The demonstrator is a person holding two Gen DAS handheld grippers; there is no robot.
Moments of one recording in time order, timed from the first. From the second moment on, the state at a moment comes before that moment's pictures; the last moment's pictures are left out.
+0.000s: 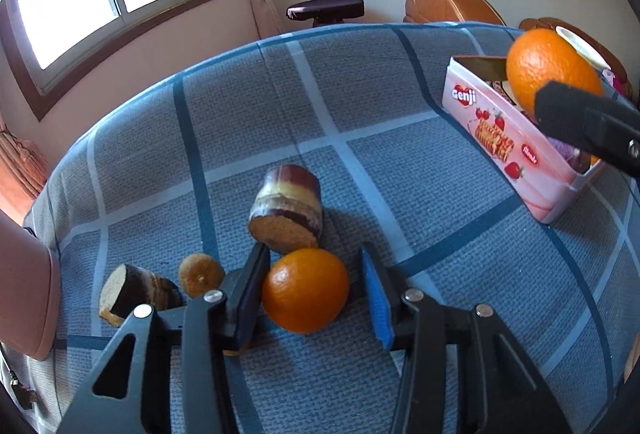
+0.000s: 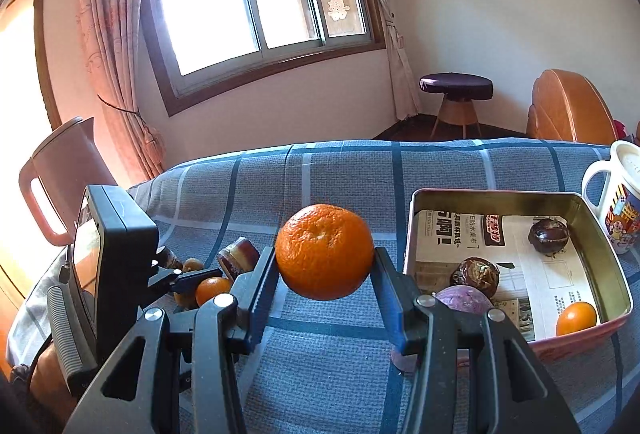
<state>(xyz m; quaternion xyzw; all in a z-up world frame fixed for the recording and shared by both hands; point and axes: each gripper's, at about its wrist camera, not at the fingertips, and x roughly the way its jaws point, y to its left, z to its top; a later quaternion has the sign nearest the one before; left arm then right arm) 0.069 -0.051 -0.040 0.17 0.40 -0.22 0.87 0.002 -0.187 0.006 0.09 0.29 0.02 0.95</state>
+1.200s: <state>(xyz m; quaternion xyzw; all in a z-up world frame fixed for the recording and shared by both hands) 0.002 -0.068 -0.001 0.00 0.26 -0.15 0.95 -0.030 -0.232 0.024 0.06 0.22 0.04 0.97</state>
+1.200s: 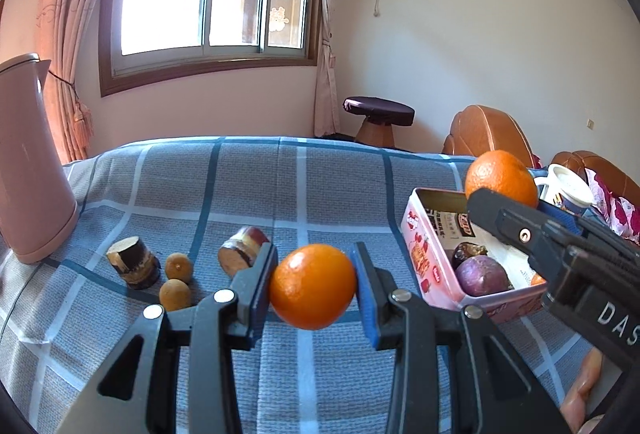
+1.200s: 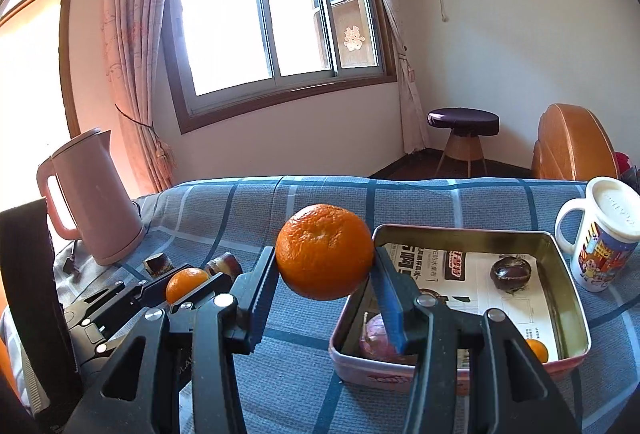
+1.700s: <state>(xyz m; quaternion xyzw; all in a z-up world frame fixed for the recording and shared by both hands) 0.004 -0.151 0.006 0.01 0.25 -0.20 0.95 -0.037 -0.322 0.023 0.09 0.22 0.03 0.97</state>
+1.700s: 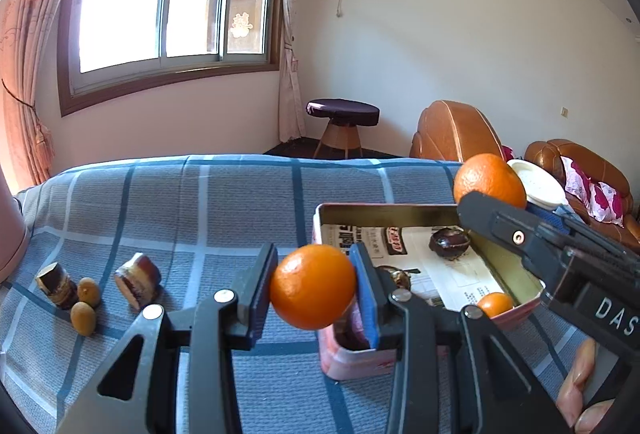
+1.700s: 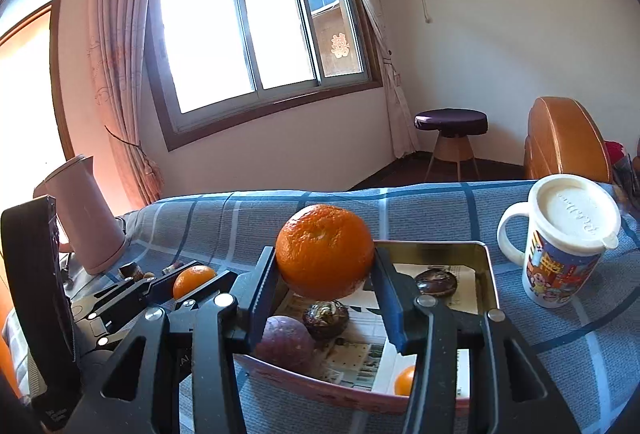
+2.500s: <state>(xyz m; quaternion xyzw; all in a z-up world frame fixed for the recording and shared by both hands) 0.032 -0.227 -0.009 0.04 0.31 -0.19 0.93 -0.017 -0.365 -0.011 0.06 0.31 -0.01 0.95</state>
